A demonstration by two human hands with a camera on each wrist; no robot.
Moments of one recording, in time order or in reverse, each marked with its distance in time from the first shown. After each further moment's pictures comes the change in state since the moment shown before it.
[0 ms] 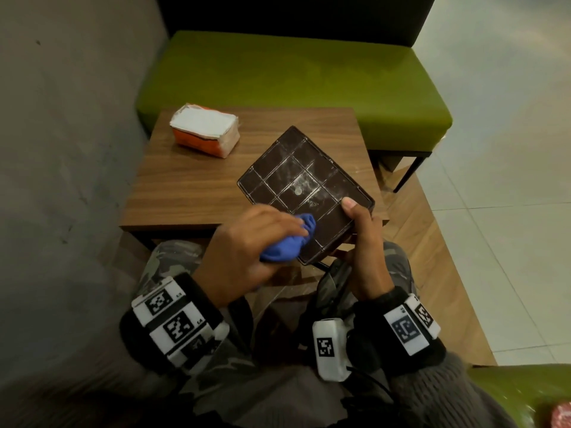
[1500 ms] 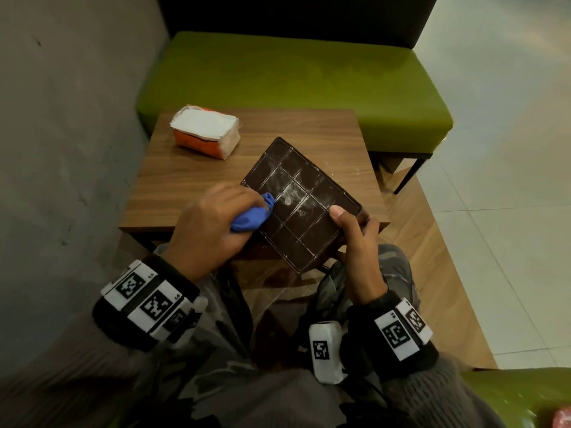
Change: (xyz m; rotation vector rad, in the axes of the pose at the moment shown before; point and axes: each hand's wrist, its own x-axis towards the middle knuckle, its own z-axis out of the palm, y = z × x) left_hand 0.005 -0.036 -0.028 0.164 -0.018 -0.158; right_hand -0.004 0.003 0.004 -0.059 -0.030 -0.103
